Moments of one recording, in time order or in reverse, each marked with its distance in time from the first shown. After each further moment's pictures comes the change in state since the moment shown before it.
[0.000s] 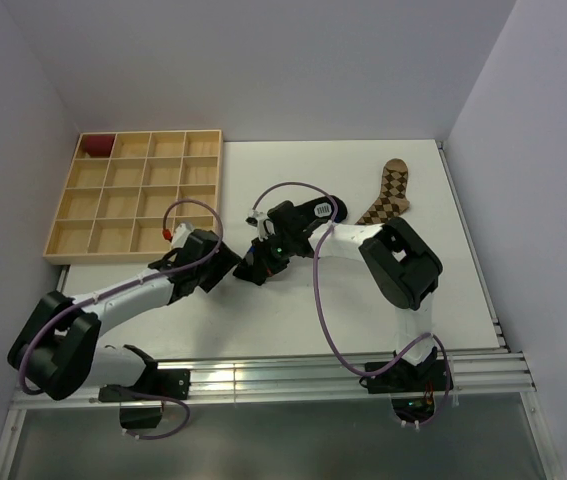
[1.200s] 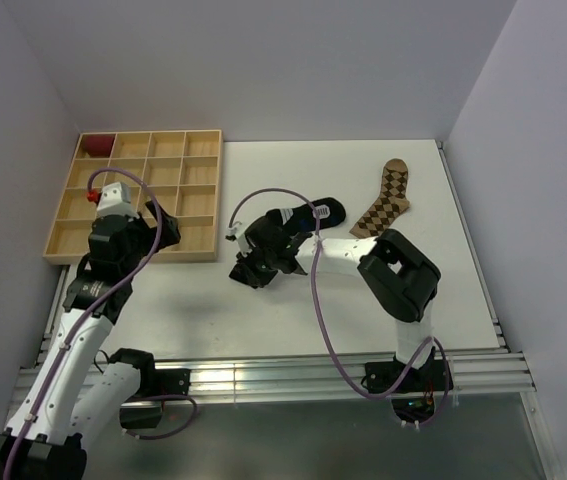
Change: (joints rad) left arm 0.394 -0.552 0.144 -0.220 0.035 0.814; right arm 0.173 -0.048 0.009 -0.034 0.362 -0.174
